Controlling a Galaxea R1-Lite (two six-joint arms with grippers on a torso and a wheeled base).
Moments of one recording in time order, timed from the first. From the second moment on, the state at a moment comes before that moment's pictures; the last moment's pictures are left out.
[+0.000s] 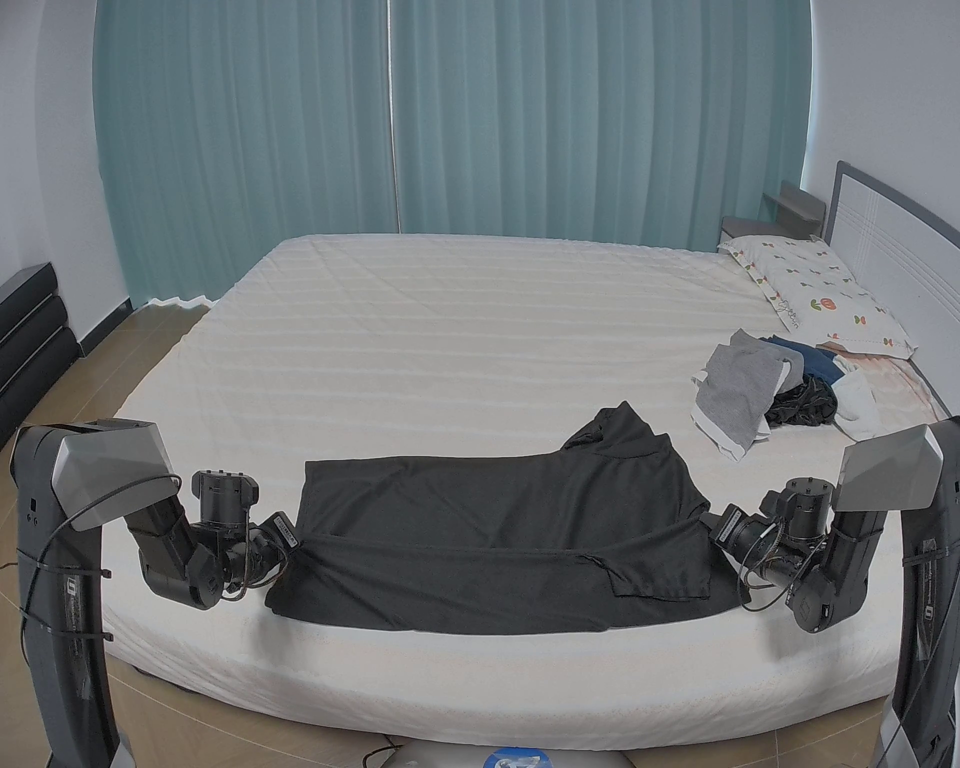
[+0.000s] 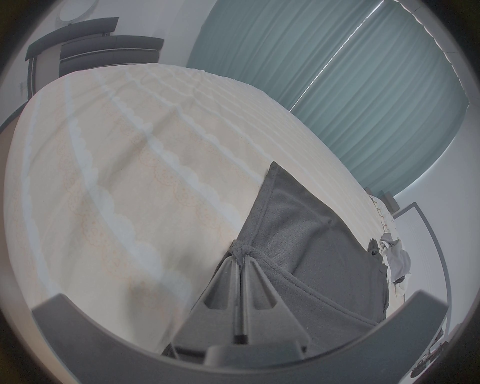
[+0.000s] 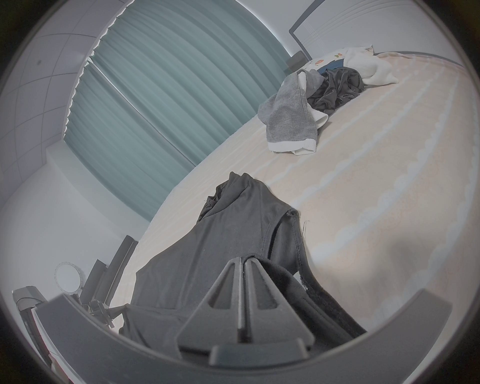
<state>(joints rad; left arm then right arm) -0.06 2.41 -0.80 -0.94 -0.01 -0.70 0.08 2.45 -0.58 -1.51 0.16 0.67</state>
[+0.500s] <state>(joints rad) -0.06 2.41 -0.79 -0.94 -0.02 -0.70 0.08 2.48 -0.62 -1.55 0.16 0.66</state>
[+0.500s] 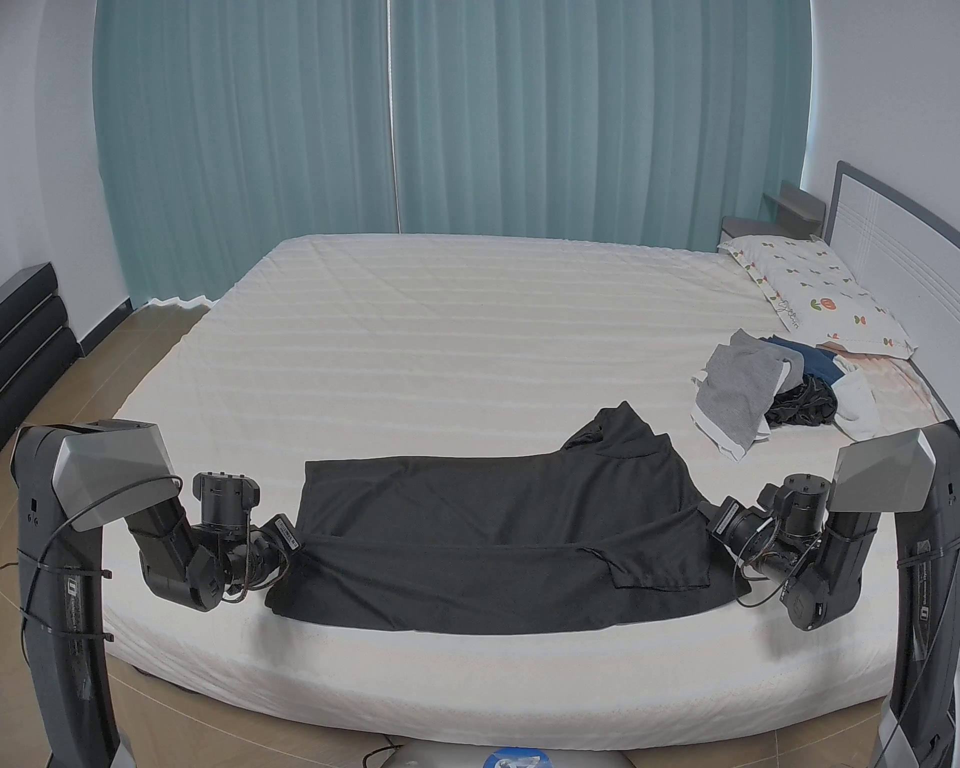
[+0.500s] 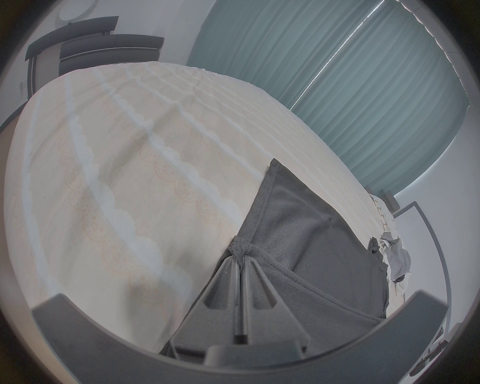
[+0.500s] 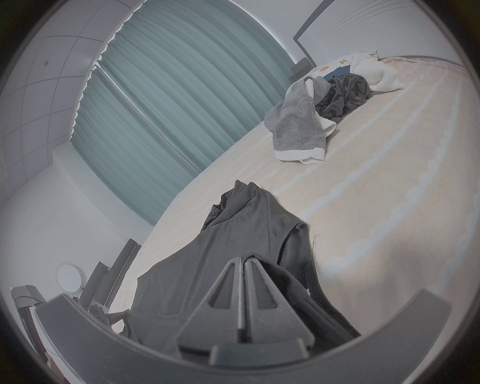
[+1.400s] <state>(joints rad) -0.06 2.39 -0.80 -0.94 -0.03 -0.77 0.07 2.52 -0.63 -1.55 0.15 0.66</state>
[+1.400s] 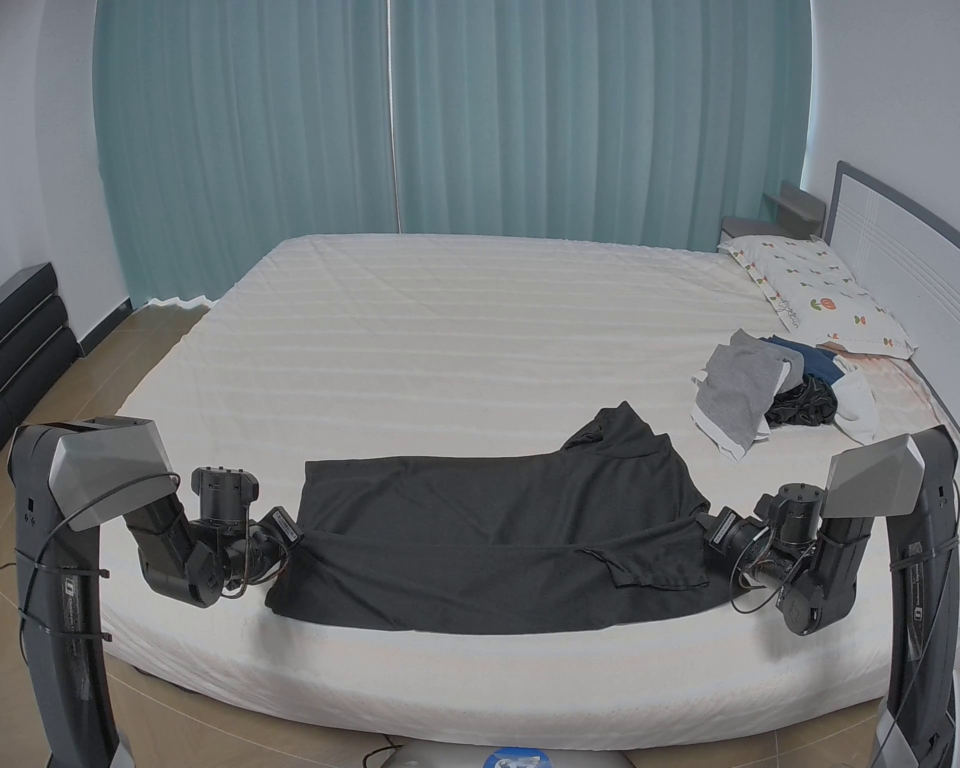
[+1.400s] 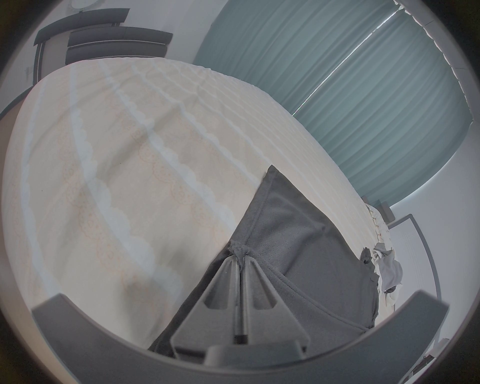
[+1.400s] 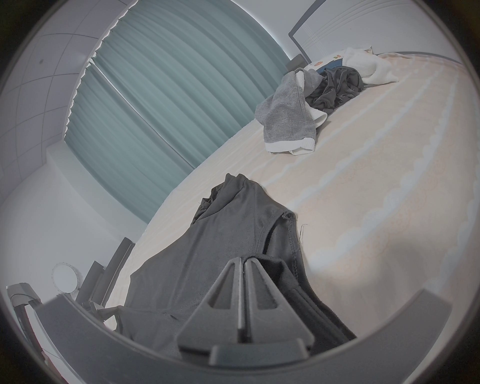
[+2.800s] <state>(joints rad) -0.05 2.37 -0.78 -0.94 -0.03 -0.80 0.24 2.31 -0.34 -1.49 0.13 0.82</state>
